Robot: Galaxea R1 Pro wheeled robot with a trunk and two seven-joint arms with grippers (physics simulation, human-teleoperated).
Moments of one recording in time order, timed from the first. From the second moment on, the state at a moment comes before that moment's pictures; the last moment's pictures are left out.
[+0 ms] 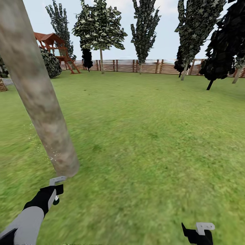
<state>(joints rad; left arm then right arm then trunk) -0.74 0.11 0.59 -0.42 -0.38 0.31 0.05 -0.38 -0.06 -1.04 -0.40 0.86 -0.42 0.25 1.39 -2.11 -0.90</state>
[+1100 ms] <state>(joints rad) -0.98 0.19 0.52 -0.54 -0.39 0.54 0.04 -0.38 -0.06 -1.03 -0.40 0.86 -0.42 0.25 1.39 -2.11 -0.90</state>
